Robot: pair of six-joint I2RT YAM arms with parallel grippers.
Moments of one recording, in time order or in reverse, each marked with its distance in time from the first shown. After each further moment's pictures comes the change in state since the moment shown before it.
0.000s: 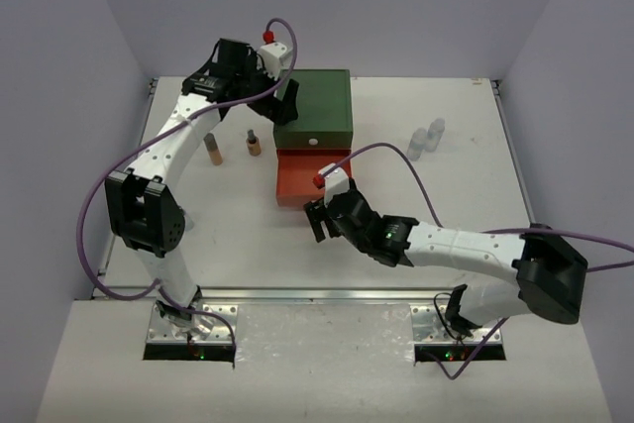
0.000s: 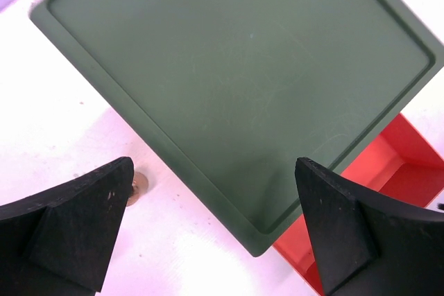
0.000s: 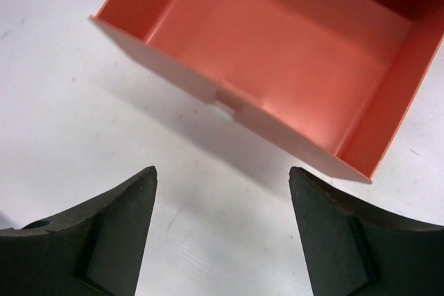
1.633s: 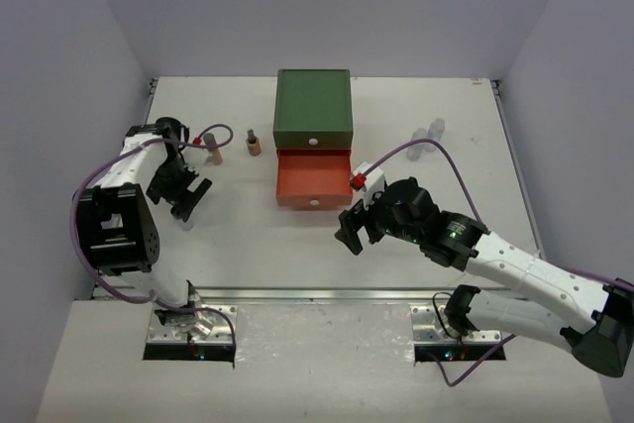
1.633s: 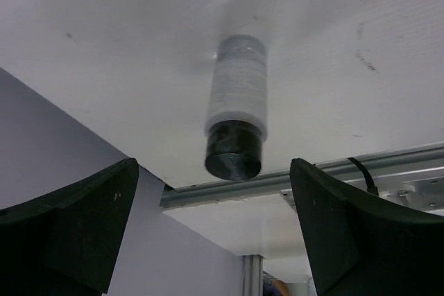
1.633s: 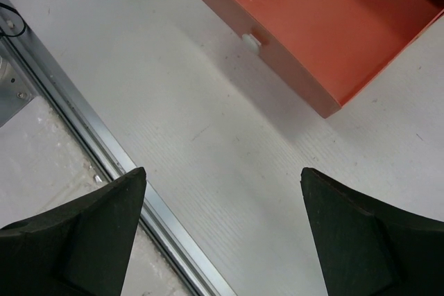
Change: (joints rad) left arm 0.397 -0.168 -0.544 -0.489 -0.523 0.385; right arm -0.175 -0.426 -0.026 -0.367 -0.480 -0.153
